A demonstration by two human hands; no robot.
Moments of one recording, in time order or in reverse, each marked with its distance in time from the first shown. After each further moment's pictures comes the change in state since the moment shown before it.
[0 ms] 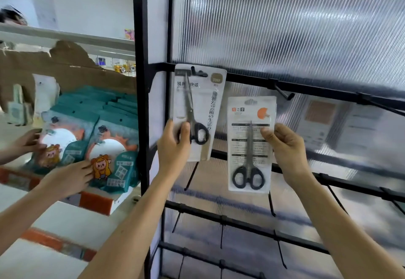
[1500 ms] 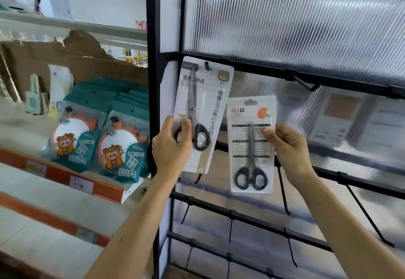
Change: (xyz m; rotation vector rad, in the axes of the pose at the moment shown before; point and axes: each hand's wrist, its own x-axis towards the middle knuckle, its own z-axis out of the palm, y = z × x) left_hand -0.003 -0.024 -0.018 0.155 0.091 0.022; right_hand -0.001 0.017 0.019 0.051 -0.075 0.055
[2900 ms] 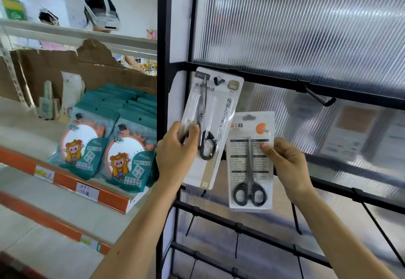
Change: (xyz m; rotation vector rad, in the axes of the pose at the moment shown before) left_hand 0.015 0.007 -0.005 0.019 -0.069 -0.055; right_hand 0.003 0.014 0.013 0.011 -0.039 0.035
